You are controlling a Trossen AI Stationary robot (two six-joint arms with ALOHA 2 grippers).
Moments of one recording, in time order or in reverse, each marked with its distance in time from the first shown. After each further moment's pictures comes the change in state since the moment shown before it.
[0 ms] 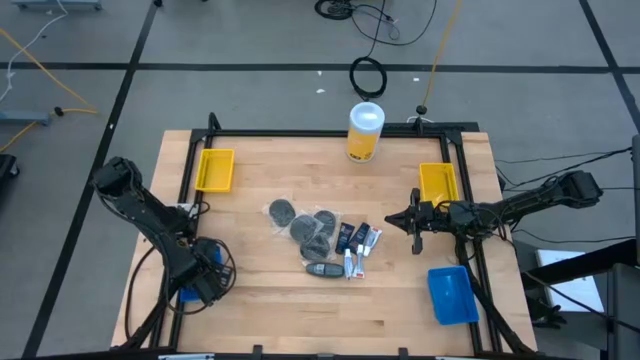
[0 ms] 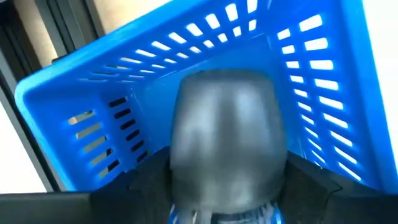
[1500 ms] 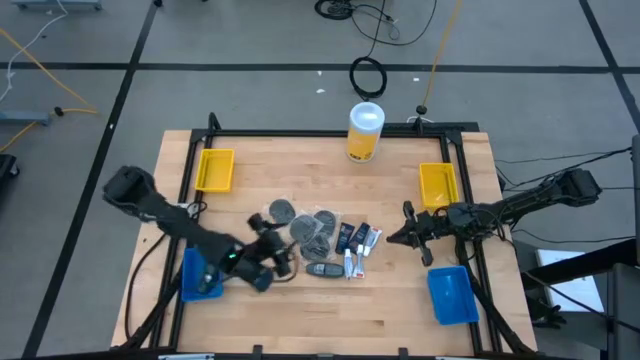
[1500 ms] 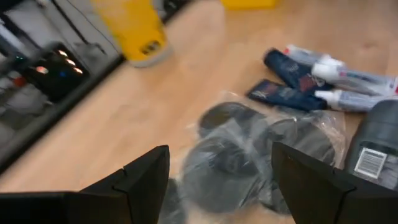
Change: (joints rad) left arm 0.357 0.168 0.157 0.831 -1.073 1.615; right arm 0.030 0.046 0.000 0.020 -0.297 0.036
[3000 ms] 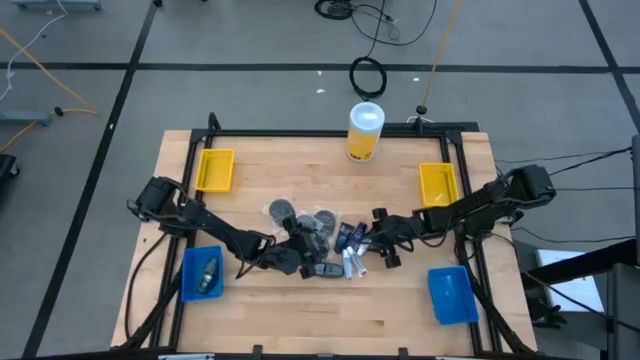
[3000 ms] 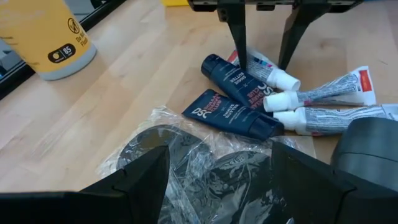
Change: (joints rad) left arm 0.155 0.257 0.000 0.544 0.266 0.302; right arm -0.079 0.738 0.393 -0.420 0.109 -0.317
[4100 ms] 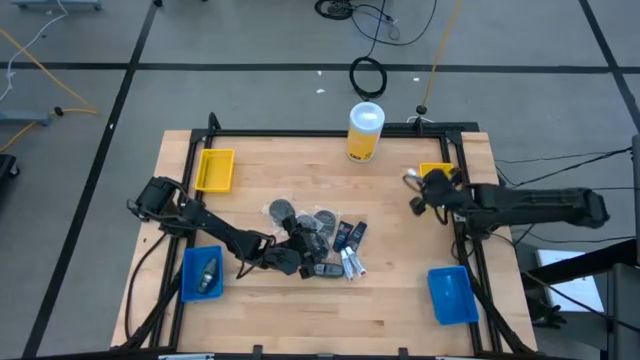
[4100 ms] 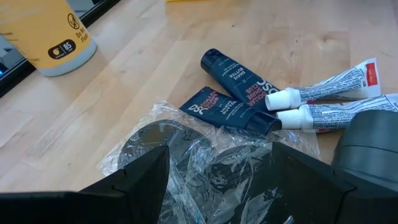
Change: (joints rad) left arm 0.000 0.000 0.000 -0.022 0.000 -0.007; right arm -0.254 -0.861 0.014 -0.955 0.618 0.730
